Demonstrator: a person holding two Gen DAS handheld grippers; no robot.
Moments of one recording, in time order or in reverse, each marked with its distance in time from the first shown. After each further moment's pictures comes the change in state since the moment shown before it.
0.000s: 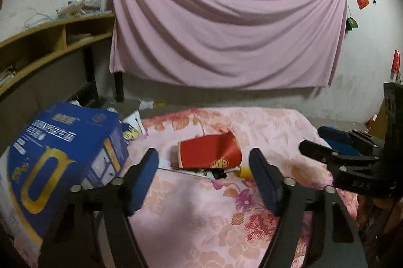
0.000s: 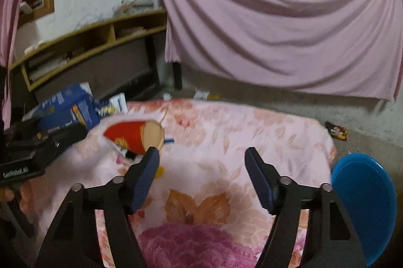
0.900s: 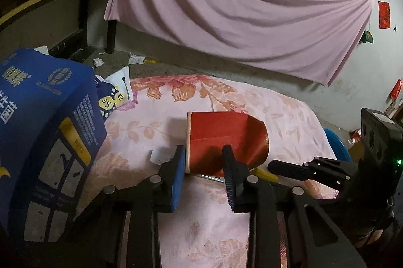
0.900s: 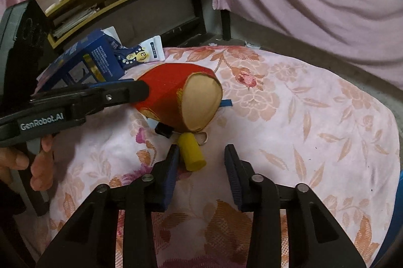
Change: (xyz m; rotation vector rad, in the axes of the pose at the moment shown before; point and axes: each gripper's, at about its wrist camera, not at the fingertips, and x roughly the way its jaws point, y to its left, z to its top) left arm 0.063 0.038 0.012 -0.202 0.212 -0.106; right arm 0.085 0.030 -0.001 -0.098 0.293 0.272
